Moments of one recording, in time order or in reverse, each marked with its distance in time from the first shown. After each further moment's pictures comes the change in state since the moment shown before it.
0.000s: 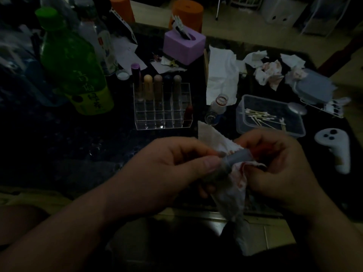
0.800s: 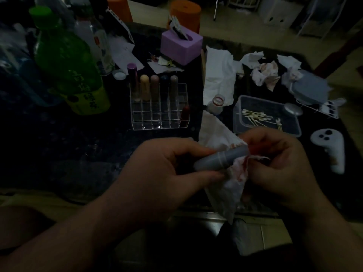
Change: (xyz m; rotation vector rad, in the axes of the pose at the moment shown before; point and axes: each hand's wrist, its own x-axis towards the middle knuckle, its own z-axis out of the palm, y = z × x) left_hand -0.002 -0.009 0.010 0.417 0.206 0.252; right_hand -0.003 0.000 -0.002 0.118 0.073 0.051
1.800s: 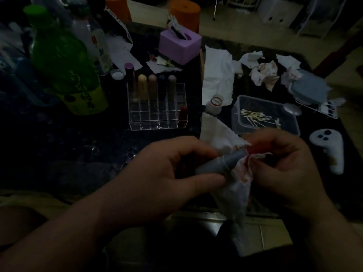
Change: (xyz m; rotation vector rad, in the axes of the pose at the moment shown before) left_hand 0.006 -0.005 -0.004 -0.084 -0.177 -0.022; right_hand 0.000 -0.001 -0.003 0.039 -0.025 -0.110
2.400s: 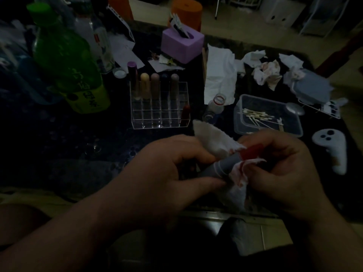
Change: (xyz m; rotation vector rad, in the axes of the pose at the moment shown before) left_hand -0.001 0.001 -0.002 0.274 0.032 0.126; right_hand -0.001 0.003 0.001 -0.060 -0.055 -0.043
